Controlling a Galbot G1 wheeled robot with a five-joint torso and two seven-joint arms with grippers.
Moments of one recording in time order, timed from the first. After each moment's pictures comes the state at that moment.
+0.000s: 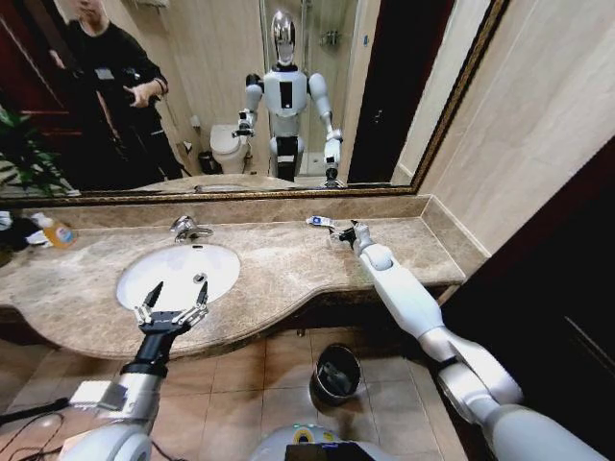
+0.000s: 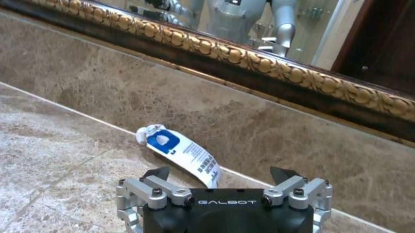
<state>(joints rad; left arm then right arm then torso) 1.84 -1.36 -0.82 -2.47 -0.37 0.04 0.05 -0.36 1.24 0.02 1.08 0.25 -0.27 -0.02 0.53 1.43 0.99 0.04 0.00</state>
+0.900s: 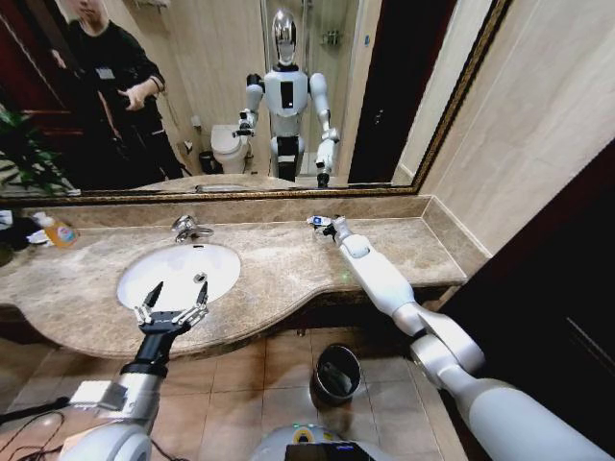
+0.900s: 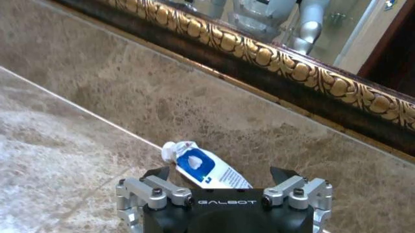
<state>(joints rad) 1.84 -1.36 -0.82 -2.47 -0.37 0.04 0.05 -0.21 1.40 -0.03 0.82 0.12 -0.22 -0.03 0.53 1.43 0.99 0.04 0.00</state>
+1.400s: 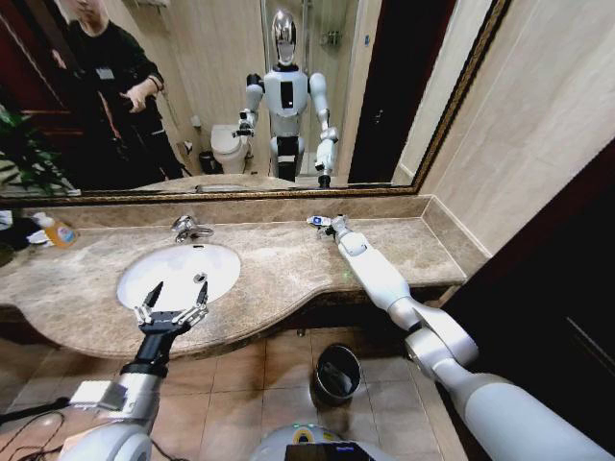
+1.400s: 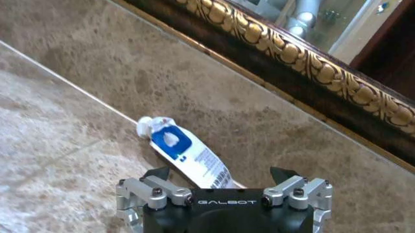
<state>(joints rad) 1.84 -1.36 -0.82 -2.47 -0.37 0.04 0.05 -0.19 1.40 -0.02 0.76 0.01 -0.25 0.00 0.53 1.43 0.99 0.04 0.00</state>
